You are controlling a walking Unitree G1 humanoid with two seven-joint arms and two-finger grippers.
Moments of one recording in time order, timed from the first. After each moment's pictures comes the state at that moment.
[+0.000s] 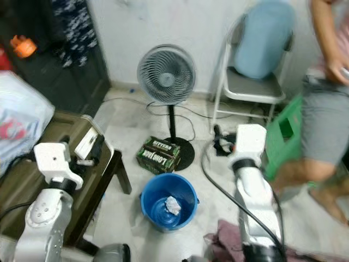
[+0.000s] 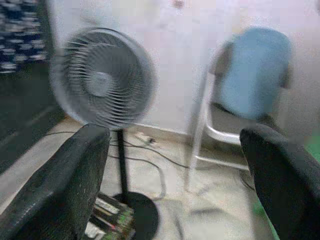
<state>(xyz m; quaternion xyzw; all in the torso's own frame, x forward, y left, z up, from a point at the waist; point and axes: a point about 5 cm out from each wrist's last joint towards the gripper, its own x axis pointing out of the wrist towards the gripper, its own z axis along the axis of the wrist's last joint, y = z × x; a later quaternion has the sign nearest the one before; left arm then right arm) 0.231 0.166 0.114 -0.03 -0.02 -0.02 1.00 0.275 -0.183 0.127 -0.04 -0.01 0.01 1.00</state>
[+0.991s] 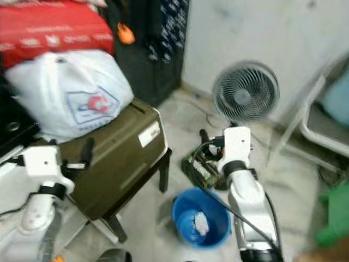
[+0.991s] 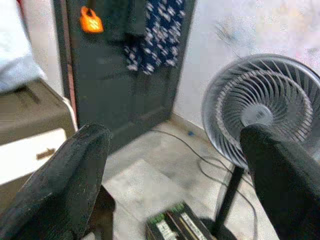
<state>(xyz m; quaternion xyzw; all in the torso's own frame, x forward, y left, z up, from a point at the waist) 0.222 0.177 0.116 0.01 -0.01 0.02 1.00 0.267 -0.171 0.123 -0.05 0.01 0.05 1.00</state>
